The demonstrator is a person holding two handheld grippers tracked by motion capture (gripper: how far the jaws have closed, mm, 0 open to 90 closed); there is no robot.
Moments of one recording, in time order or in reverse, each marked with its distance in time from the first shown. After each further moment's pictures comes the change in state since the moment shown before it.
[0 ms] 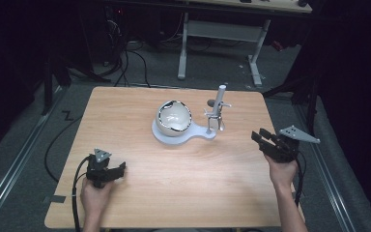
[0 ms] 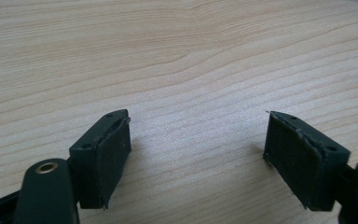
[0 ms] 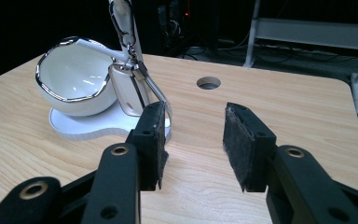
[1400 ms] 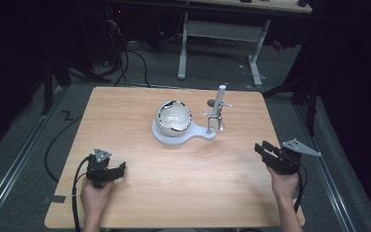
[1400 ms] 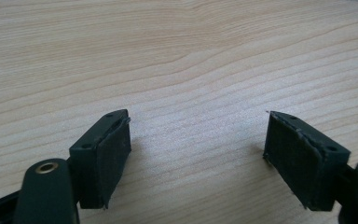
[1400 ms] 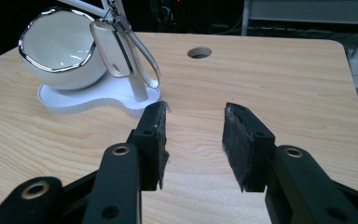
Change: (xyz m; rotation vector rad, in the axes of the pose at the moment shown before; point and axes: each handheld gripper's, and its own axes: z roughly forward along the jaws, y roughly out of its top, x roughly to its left) left arm 0.000 0.000 0.000 0.000 0.000 0.000; right arm -0.009 -0.041 -0.009 0.040 -0.023 0.051
